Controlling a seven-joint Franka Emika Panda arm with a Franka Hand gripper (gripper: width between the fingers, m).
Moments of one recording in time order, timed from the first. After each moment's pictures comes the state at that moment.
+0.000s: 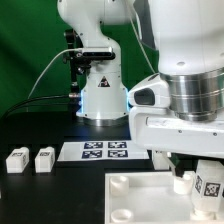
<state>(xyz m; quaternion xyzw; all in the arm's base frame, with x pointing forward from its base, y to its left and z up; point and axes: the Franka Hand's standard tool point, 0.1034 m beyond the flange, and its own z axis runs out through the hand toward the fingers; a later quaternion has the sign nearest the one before) 0.616 0.123 0.074 -0.97 0.22 0.07 0.05</state>
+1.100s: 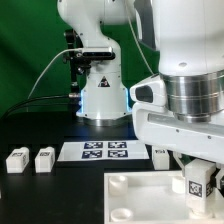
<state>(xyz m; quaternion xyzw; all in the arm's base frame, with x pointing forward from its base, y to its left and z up) 0.622 0.123 0.074 -0.85 0.52 0.08 0.06</state>
